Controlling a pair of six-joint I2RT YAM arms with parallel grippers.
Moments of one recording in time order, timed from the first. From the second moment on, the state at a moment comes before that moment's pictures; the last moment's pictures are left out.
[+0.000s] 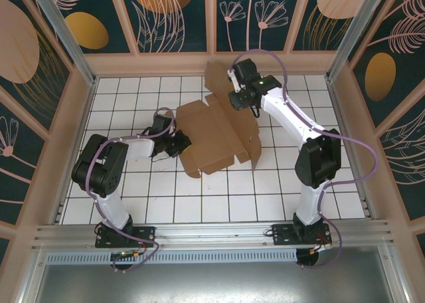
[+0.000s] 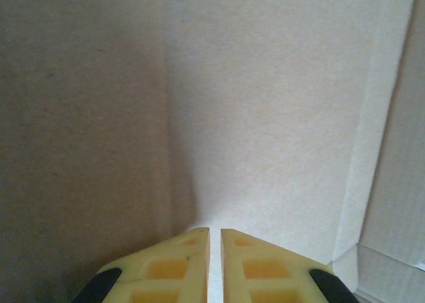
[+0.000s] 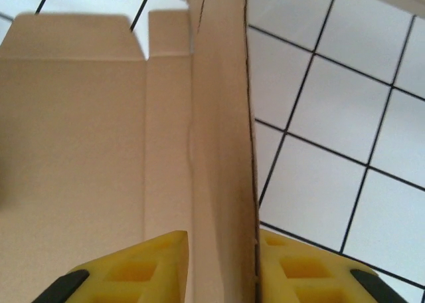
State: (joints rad) left arm -0.37 1.80 0.85 0.03 0.42 -0.98; right arm 0.50 1.87 1.79 -0.84 0.12 0.01
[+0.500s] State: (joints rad) left arm -0.37 1.81 0.86 0.02 0.41 -0.95; right arm 0.51 1.87 1.70 -0.74 0.29 -0.07
